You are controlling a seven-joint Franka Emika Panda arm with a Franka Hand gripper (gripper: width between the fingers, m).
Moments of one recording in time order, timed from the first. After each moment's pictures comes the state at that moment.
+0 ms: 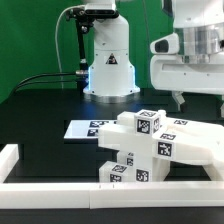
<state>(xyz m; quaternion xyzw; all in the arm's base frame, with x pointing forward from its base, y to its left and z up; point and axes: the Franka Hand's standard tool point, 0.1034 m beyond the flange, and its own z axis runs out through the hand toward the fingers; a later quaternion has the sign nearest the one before) 0.458 0.155 0.072 -0.93 0.36 0.02 0.05</state>
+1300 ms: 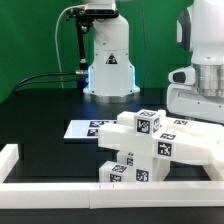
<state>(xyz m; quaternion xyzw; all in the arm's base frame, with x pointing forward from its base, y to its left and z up) 0.419 0.197 0.006 -0.93 0.37 0.02 0.03</state>
